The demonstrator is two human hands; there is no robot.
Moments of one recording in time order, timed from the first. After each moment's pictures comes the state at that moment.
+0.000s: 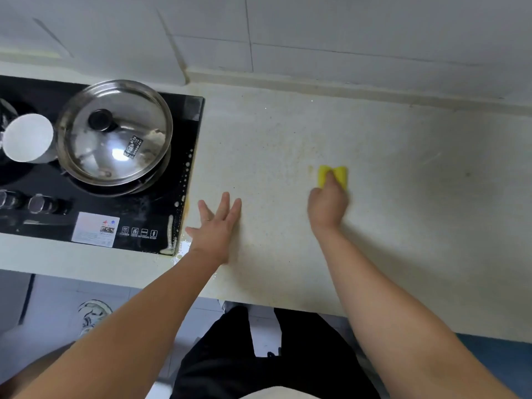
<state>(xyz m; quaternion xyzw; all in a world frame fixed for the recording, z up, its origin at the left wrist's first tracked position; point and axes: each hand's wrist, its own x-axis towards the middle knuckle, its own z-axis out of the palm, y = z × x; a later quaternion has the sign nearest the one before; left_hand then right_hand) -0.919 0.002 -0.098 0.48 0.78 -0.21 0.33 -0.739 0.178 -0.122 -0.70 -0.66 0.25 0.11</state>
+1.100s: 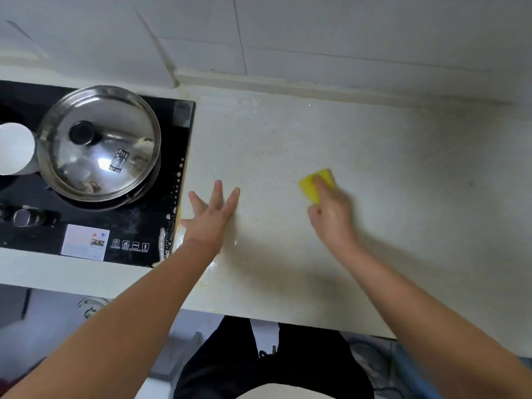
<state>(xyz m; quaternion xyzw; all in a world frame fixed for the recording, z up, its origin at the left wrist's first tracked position) -0.942 0.056 -0.088 0.50 0.78 -0.26 0.28 -0.710 0.194 -0.102 -0.52 -0.80 0.28 0.08</state>
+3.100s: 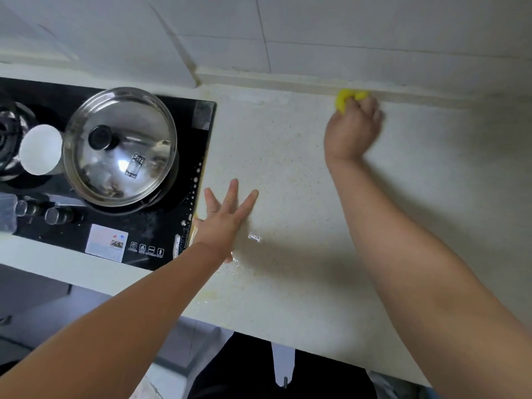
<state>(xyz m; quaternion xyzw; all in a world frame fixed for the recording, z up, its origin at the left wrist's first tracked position) -0.958 0.068 -0.090 0.48 0.78 -0.25 0.33 -0.840 0.353 -0.150 -0.66 -0.72 0.10 0.17</state>
